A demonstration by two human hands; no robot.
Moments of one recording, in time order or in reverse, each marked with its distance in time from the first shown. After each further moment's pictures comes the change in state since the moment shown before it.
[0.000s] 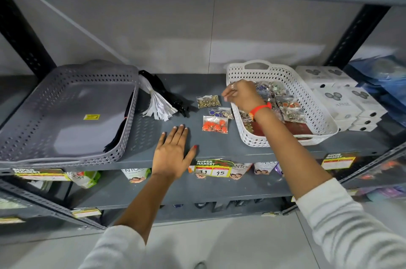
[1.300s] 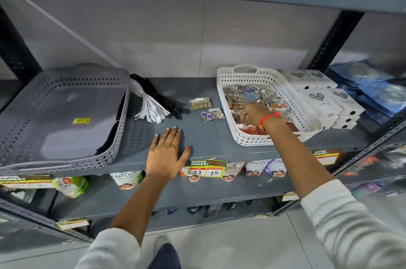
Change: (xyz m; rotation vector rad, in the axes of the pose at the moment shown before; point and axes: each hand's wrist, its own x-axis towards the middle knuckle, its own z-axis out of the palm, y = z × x) left_hand 0.001 -0.002 0.003 -0.050 0.053 0.006; right_hand -0.029 0.060 -0.013 -0.419 -0.303 0.224
